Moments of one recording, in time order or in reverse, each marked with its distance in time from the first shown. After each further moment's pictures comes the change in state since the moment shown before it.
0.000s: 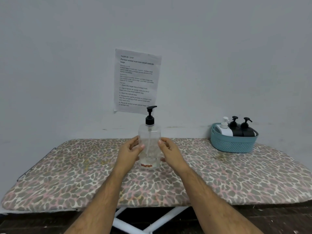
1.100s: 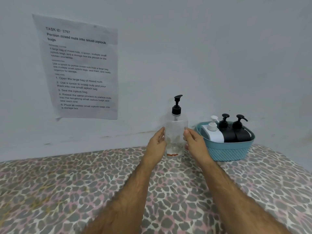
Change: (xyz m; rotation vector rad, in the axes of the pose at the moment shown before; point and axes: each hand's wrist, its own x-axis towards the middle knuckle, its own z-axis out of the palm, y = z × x) left_hand 0.147 -0.050 0.217 -0.084 -0.333 -0.082; right_hand 0.134 0.073 -0.179 -0.027 0.349 -0.008
